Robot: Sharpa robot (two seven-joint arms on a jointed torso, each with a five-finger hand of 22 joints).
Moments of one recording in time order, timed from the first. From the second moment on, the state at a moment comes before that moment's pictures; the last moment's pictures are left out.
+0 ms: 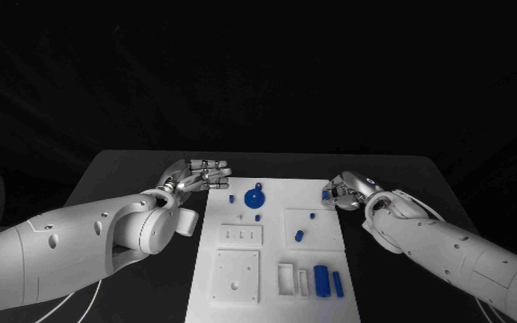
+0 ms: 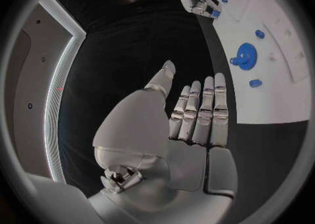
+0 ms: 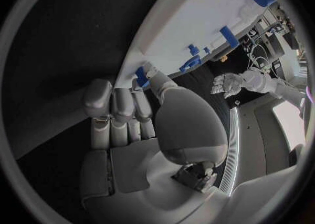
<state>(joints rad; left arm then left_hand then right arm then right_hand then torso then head) 1.35 -0.81 -0.22 1.44 0.02 -0.40 0.39 1.37 -0.02 0.07 -0.10 0.06 0.91 0.16 0.06 0.06 1.02 0.15 0.05 0.06 1.07 0.14 0.06 0.07 0.11 0.99 0.14 0.18 0.08 1.00 -0.60 0.25 0.91 -1.46 -0.38 0.09 1.30 -0.06 0.31 -0.17 0.05 1.19 0.07 0.06 0.06 1.37 -0.01 1.15 1.31 1.46 -0.08 1.07 1.17 0.08 1.47 -0.10 0.92 1.31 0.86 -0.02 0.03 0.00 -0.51</state>
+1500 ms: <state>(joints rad) 1.41 -0.71 -0.22 1.31 -0.23 -0.19 0.02 1.12 -0.08 0.08 0.04 0.48 1.19 -0.01 0.11 0.82 1.35 -0.08 0.70 0.59 1.24 -0.12 1.27 0.61 0.03 1.00 -0.13 1.04 0.73 1.05 -0.59 0.25 1.24 -1.48 -0.32 -0.01 1.28 -0.05 0.37 -0.21 0.06 1.21 0.07 0.06 0.06 1.37 -0.01 1.15 1.31 1.46 -0.09 1.07 1.18 0.07 1.46 -0.11 0.93 1.31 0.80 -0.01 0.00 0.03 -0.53</state>
